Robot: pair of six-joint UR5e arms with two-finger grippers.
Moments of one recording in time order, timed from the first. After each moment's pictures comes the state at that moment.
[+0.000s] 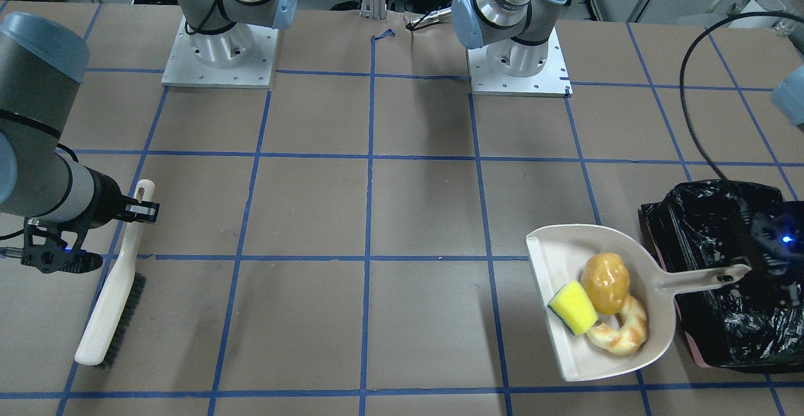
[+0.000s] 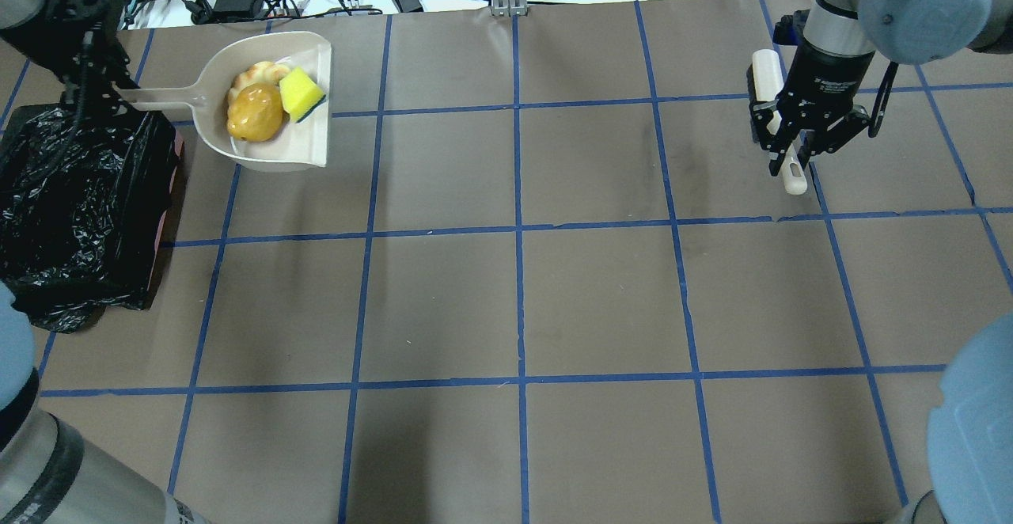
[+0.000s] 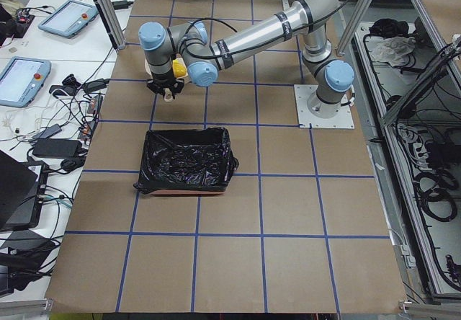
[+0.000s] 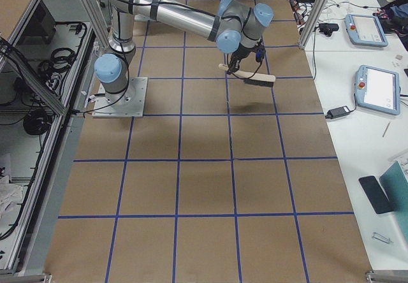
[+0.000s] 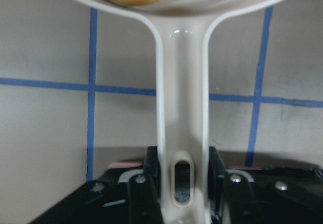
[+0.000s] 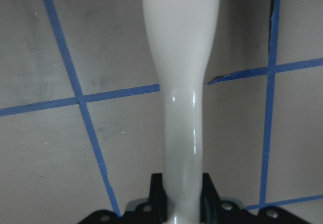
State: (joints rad) left arm -1.09 -2.01 -1.30 -1.42 1.49 1.99; right arm 1.36 -1.23 1.55 -1.62 -1.63 -0.07
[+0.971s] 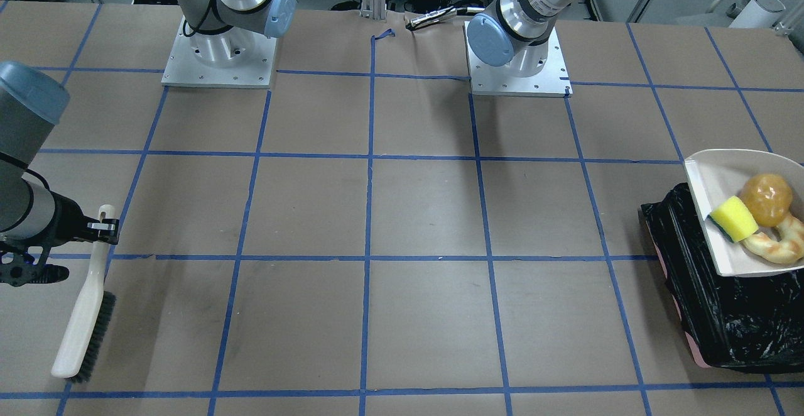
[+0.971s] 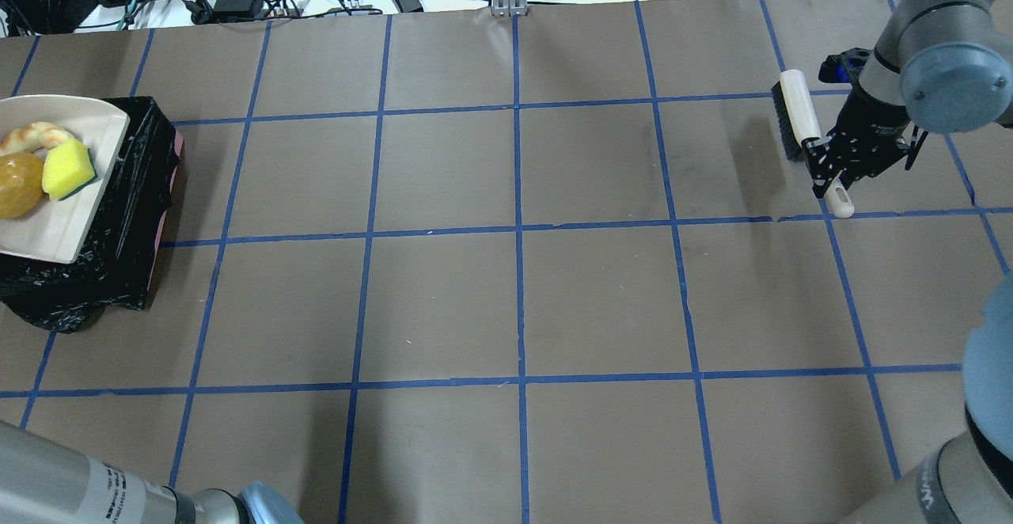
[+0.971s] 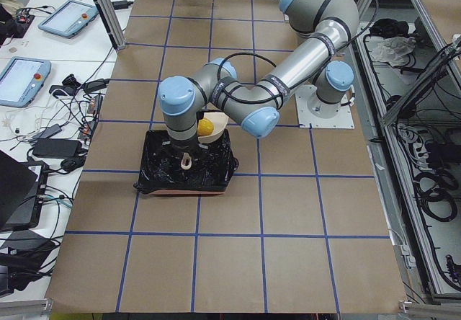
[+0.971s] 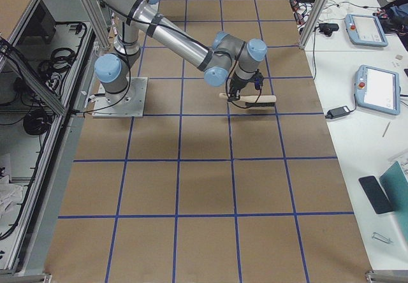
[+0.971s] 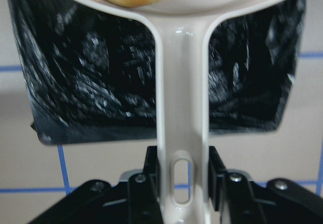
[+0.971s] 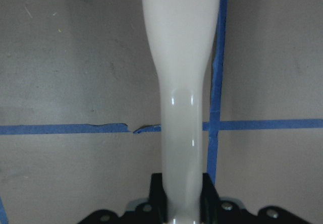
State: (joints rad) left arm -0.74 -2.03 -1.16 -1.44 1.59 2.51; right arm 1.23 -1.18 1.68 -1.87 -1.63 -0.33
